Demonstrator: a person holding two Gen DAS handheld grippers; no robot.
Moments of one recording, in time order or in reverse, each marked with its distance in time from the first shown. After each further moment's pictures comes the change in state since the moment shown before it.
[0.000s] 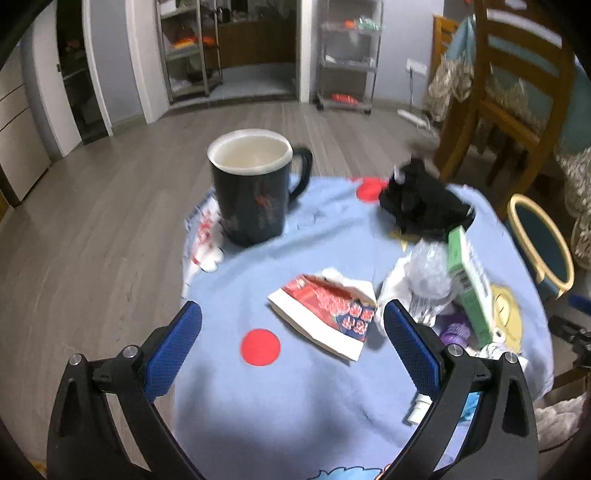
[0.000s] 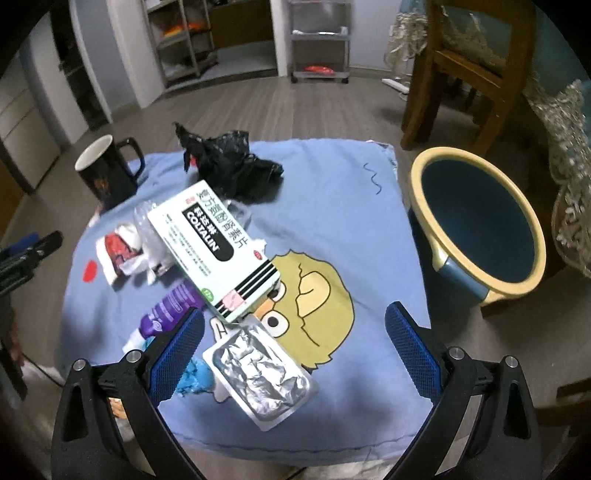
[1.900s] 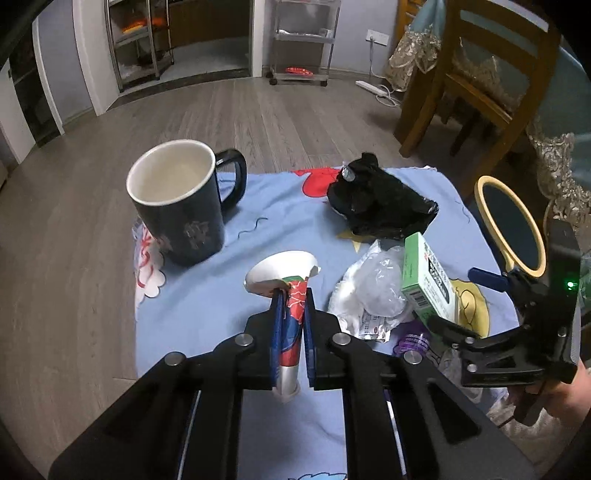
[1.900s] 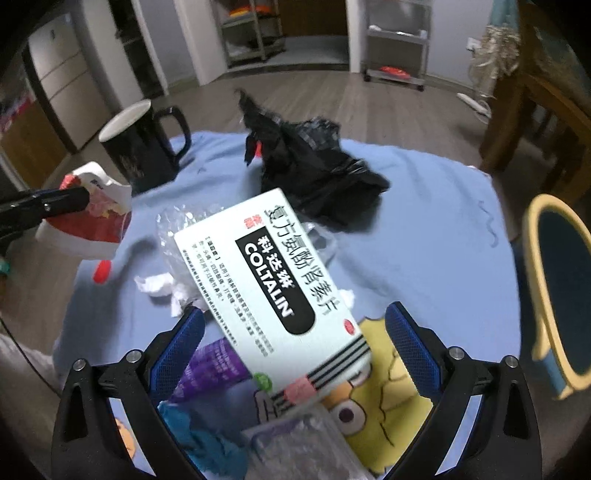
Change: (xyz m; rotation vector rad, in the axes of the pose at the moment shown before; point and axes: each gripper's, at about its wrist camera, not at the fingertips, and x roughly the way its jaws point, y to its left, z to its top) left arm 0.023 -0.026 0.040 0.076 0.118 -0.155; right arm 0.085 0.057 0.040 -0.193 0.025 0.176
